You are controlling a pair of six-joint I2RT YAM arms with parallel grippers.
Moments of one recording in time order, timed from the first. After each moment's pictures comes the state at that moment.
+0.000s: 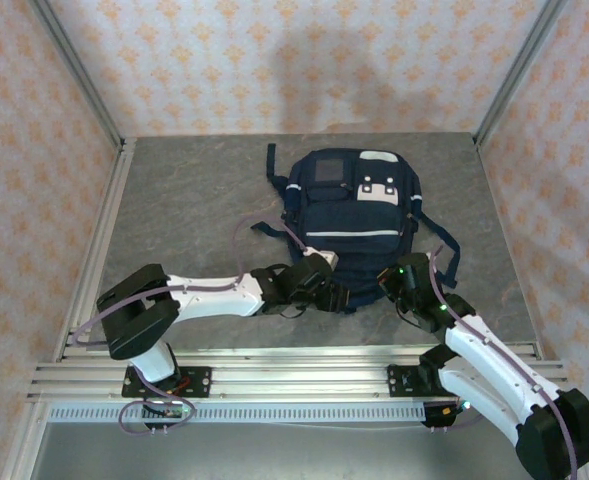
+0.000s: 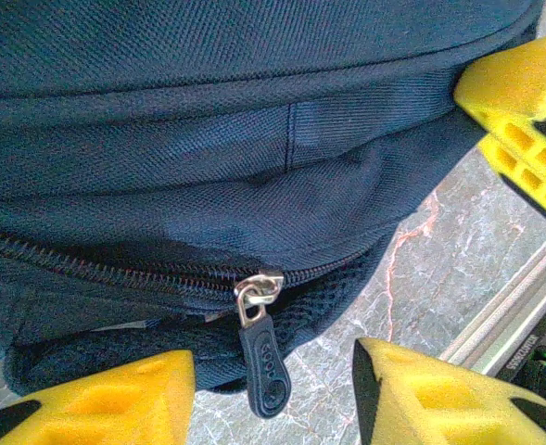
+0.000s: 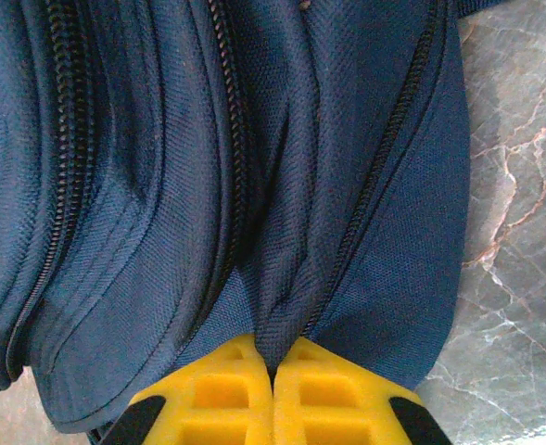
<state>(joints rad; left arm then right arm) -1.03 1.66 0.94 -0.09 0.04 -0.83 0.43 0.75 0.37 -0.40 0.03 1.21</state>
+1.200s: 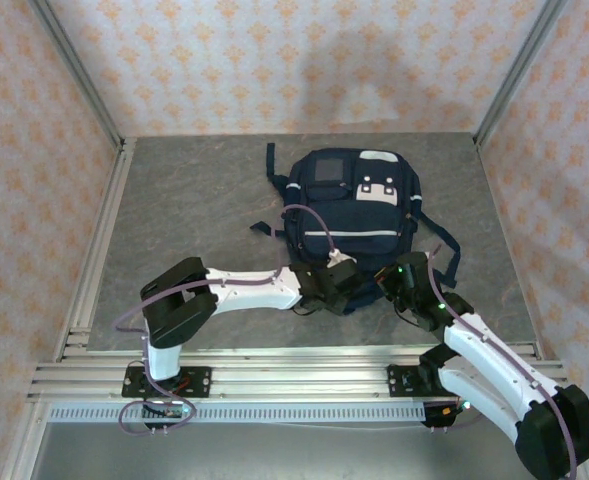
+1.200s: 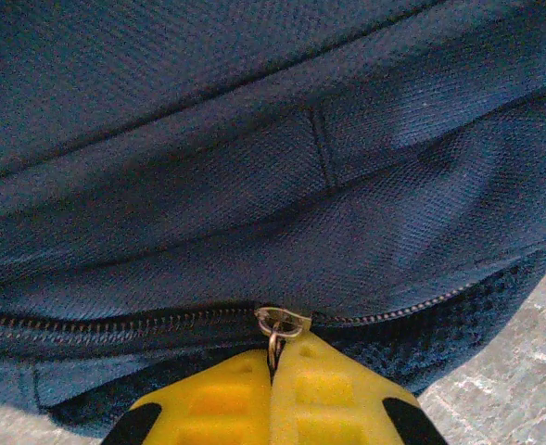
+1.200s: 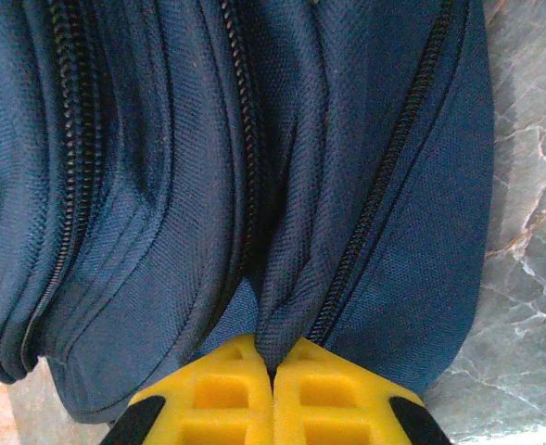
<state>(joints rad) -1.09 1.87 1.25 -0.49 -0.24 -0.62 0.44 0.77 0.37 -0.38 0.01 1.23</state>
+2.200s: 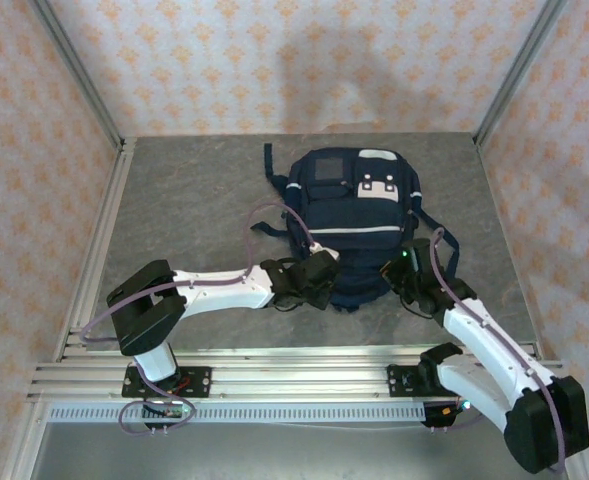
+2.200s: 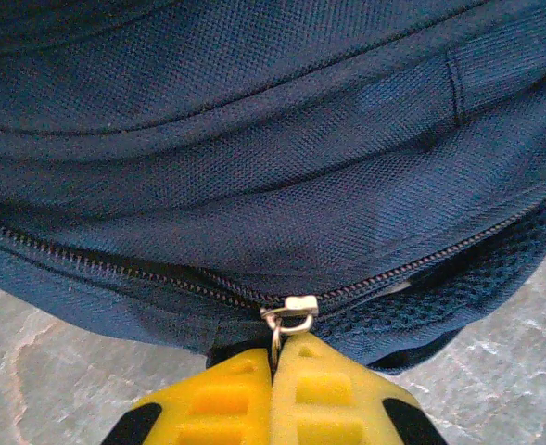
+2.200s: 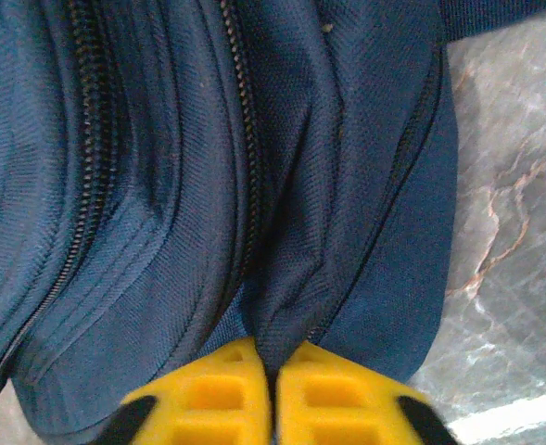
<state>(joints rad) -1.02 1.70 1.07 -0.36 -0.14 -0.57 0.32 0.88 0.51 -0.50 -0.02 1.09</state>
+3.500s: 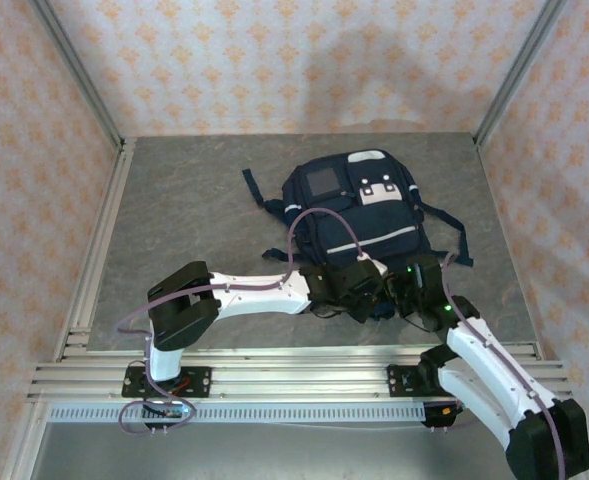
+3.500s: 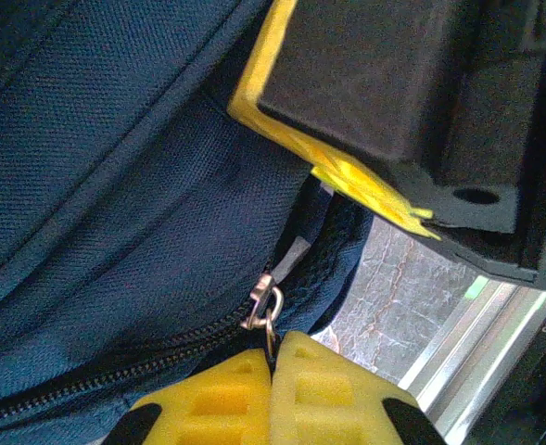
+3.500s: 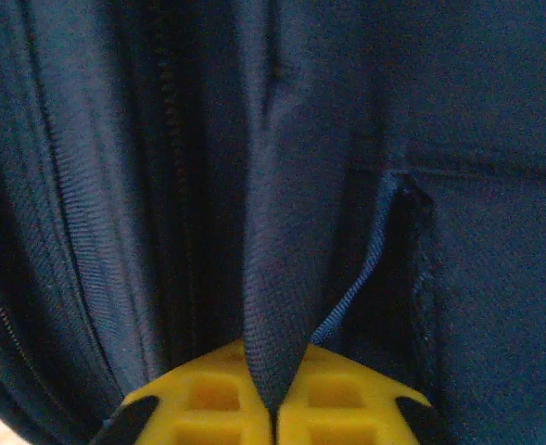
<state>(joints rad) -1.16 1.90 1.36 -0.38 -0.04 -0.54 0.33 0.73 0.35 -0.45 -0.09 1.43</state>
